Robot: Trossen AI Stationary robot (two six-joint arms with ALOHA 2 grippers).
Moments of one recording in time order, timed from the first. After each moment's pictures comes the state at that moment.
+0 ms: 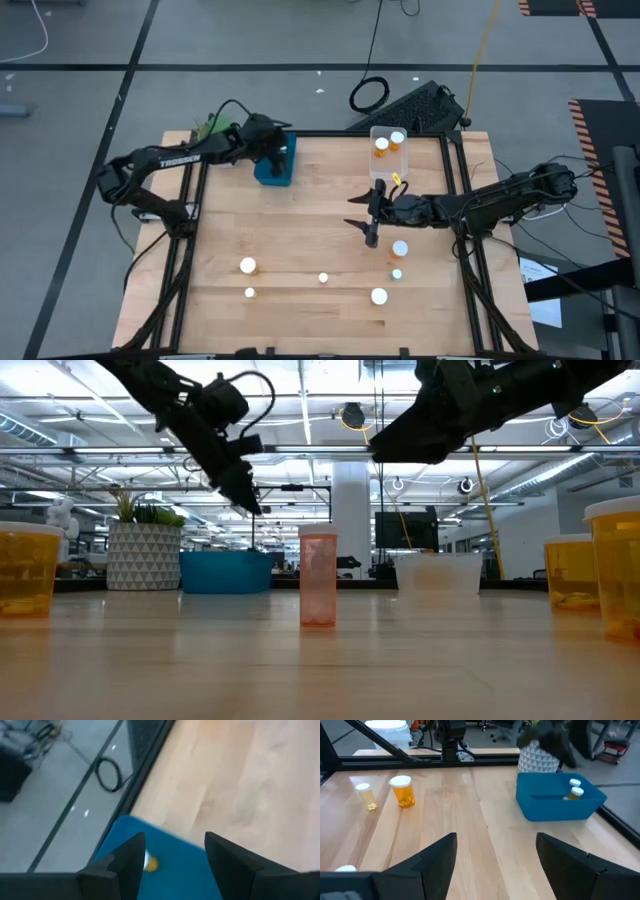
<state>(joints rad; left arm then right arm) 0.57 1.42 0.96 -0.27 -0.04 0.31 0.12 1.28 0.58 0.36 0.31 0.07</state>
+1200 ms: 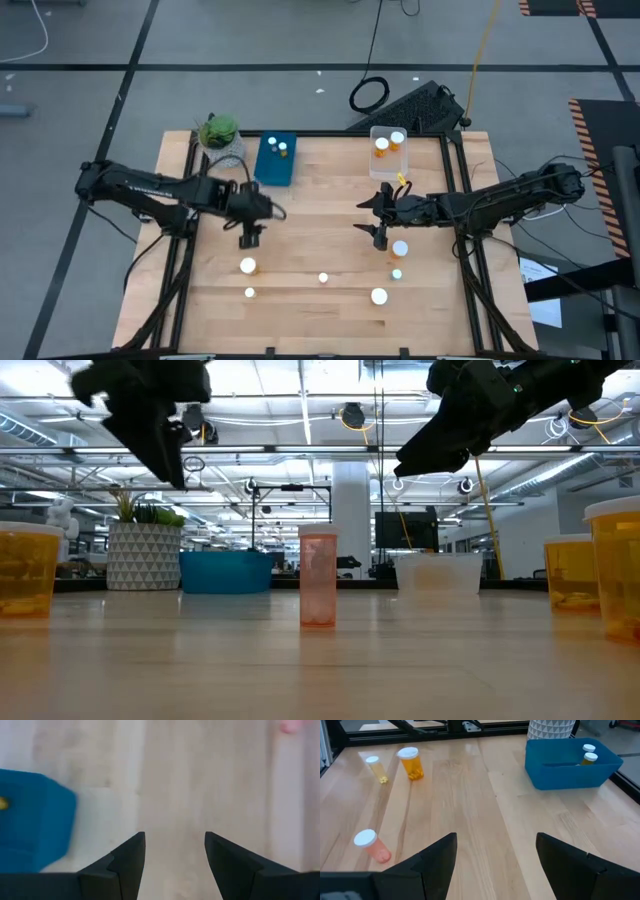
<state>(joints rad) -0.10 1.23 0.96 -0.85 -0.12 -0.11 0.13 1.19 0.58 0.13 0.26 0.15</state>
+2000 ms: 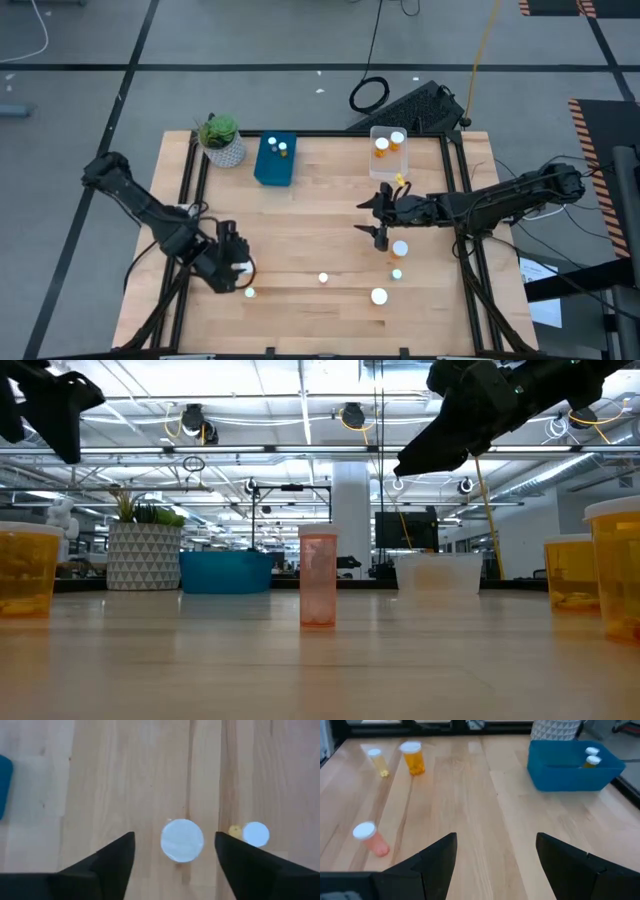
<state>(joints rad) -0.68 1.24 0.96 -0.97 -0.32 -0.68 0.13 1.19 0.58 0.12 0.24 0.10</state>
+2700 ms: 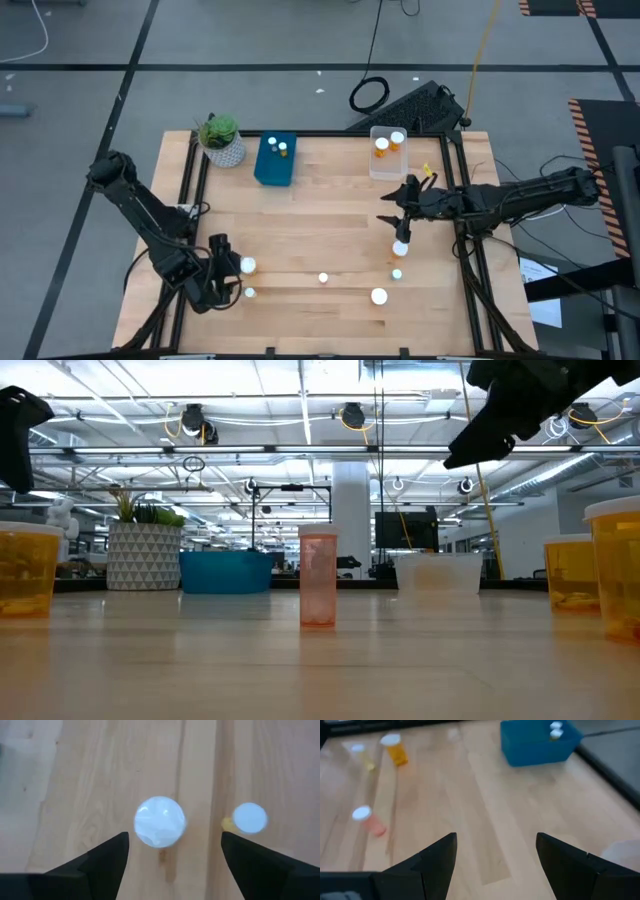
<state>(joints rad) -0.89 1.30 0.84 -0.87 -0.47 -0.93 0.13 0.89 0.58 -0.28 0.31 0.23</state>
